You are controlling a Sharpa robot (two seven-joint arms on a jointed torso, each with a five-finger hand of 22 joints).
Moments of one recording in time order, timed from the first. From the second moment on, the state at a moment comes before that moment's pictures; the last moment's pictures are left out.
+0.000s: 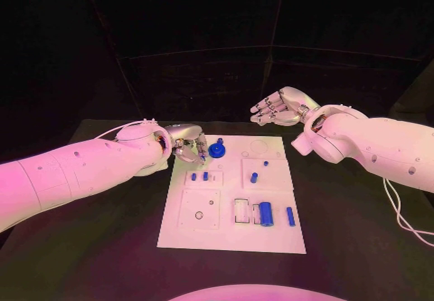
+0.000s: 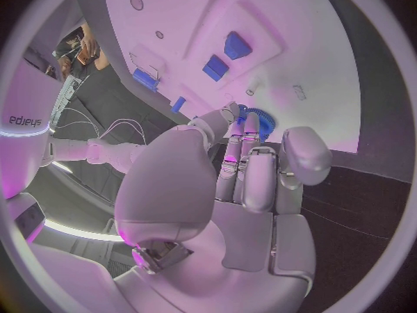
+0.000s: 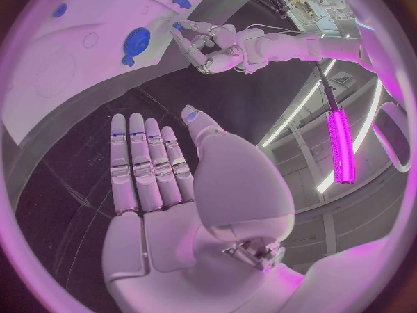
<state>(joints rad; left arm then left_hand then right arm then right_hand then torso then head) 1.28 -0.65 -0.11 1.25 -1.36 -0.09 0.05 1.34 -0.12 0.53 -0.10 0.06 1.10 0.13 0.16 0.07 1.18 0.06 0.25 0.07 1.47 -0.02 1.36 1.14 0.12 1.43 0.08 1.12 1.09 1.31 -0.75 -0.04 1.33 -0.80 -0.29 0.17 1.33 -0.04 0.13 0.02 0.30 0.96 0.22 0.07 0.07 1.10 0.15 0.12 0.06 1.13 0.12 0.07 0.16 0.17 0.89 0.23 0.35 0.10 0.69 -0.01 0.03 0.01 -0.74</state>
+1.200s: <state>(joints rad) 1.27 -0.61 -0.11 1.19 -1.35 -0.06 0.04 1.34 -0.12 0.53 -0.10 0.06 1.10 0.12 0.16 0.07 1.18 0.06 0.24 0.07 1.47 -0.02 1.36 1.14 0.12 1.43 0.08 1.12 1.09 1.31 -0.74 -0.04 1.33 -0.80 -0.28 0.17 1.33 -0.04 0.13 0.02 0.30 0.95 0.22 0.07 0.07 1.09 0.16 0.12 0.06 1.13 0.12 0.07 0.16 0.17 0.89 0.24 0.34 0.10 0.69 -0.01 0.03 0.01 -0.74</state>
